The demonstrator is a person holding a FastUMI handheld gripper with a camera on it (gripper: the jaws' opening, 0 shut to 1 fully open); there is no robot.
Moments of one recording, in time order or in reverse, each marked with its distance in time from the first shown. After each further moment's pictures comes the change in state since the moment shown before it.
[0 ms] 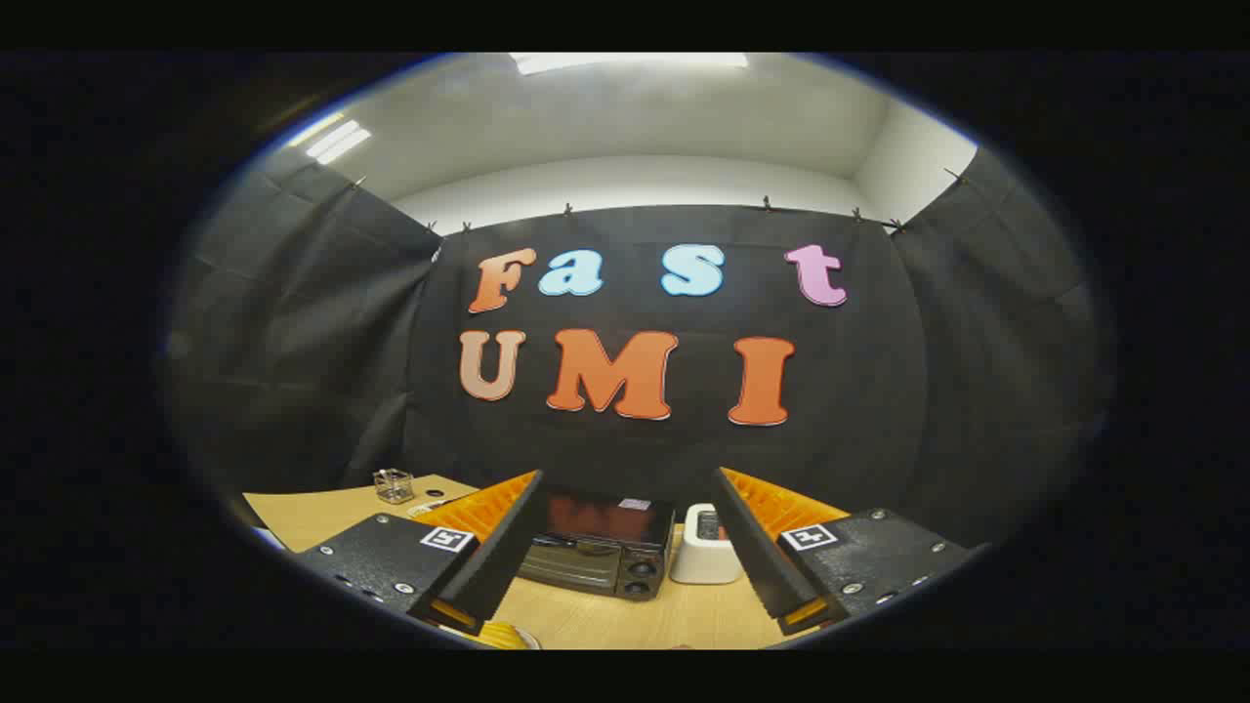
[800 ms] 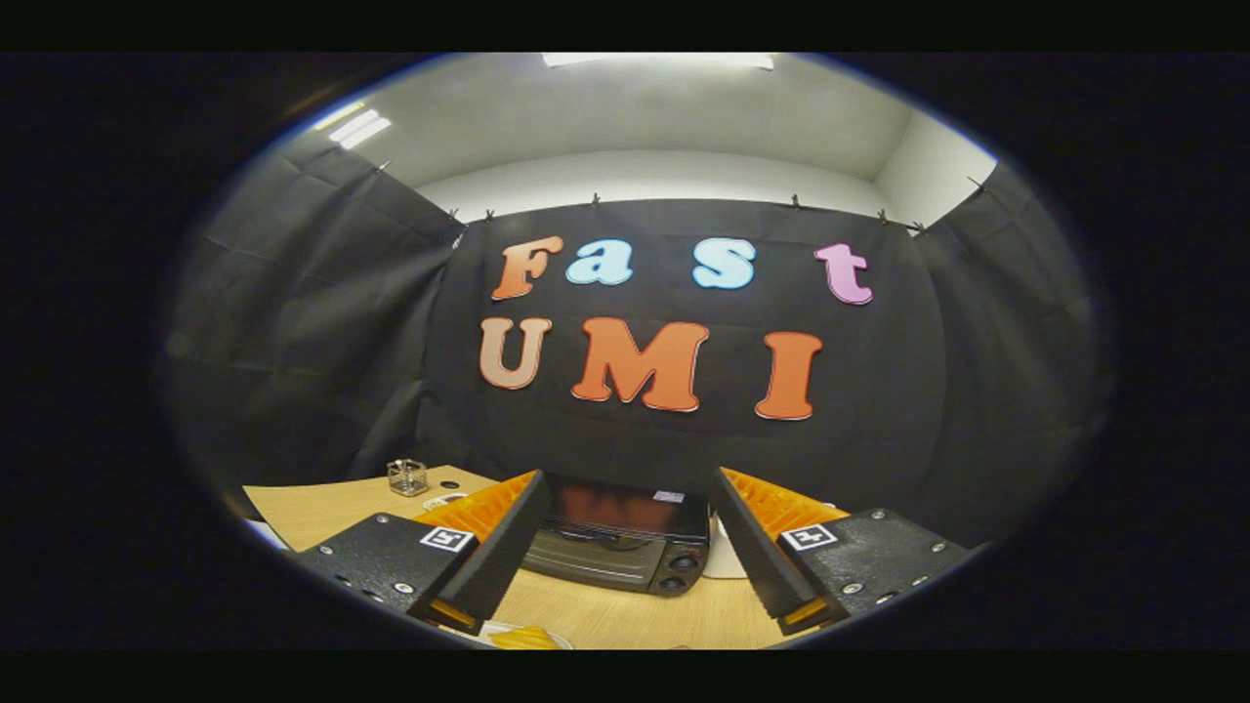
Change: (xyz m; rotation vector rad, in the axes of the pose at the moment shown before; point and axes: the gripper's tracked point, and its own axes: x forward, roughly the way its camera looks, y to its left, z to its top) arm 0.005 0.065 -0.014 -0.032 0.023 0.034
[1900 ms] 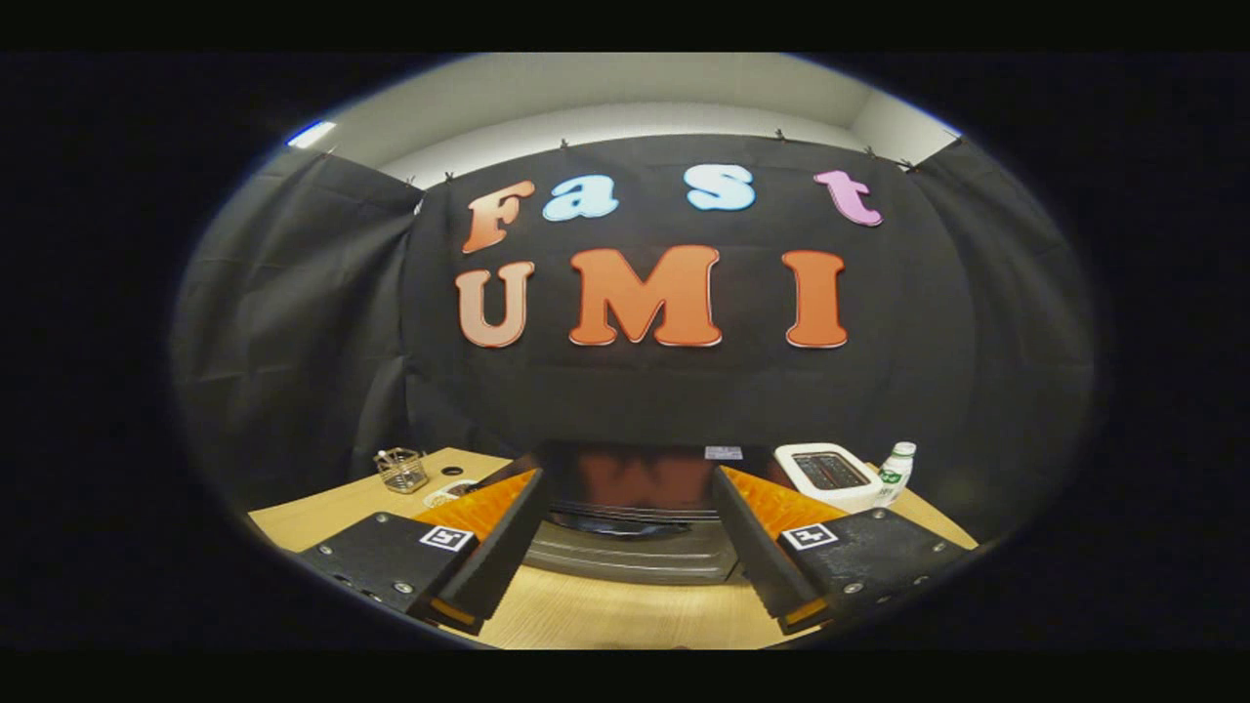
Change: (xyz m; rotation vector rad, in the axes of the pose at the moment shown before) arm 0.123 0.050 -0.111 0.127 0.213 -0.044
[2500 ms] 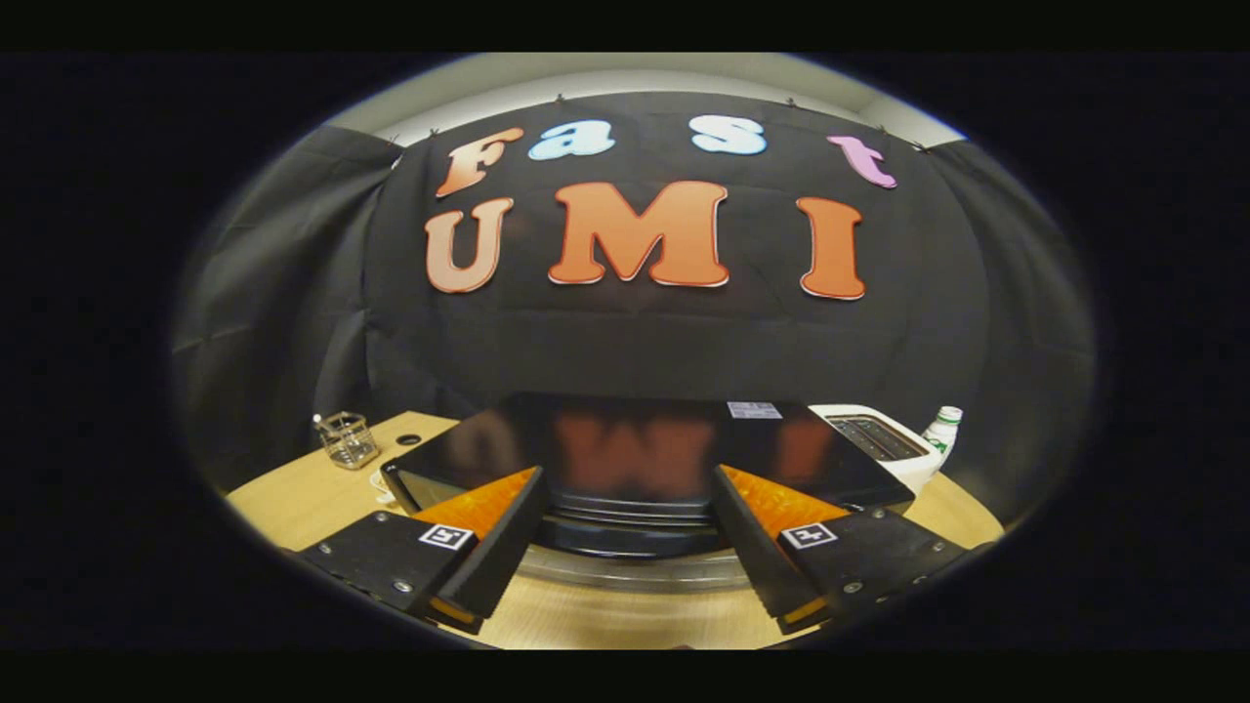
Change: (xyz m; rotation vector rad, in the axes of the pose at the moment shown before) arm 0.075 0.014 -0.070 -0.002 0.125 -0.062
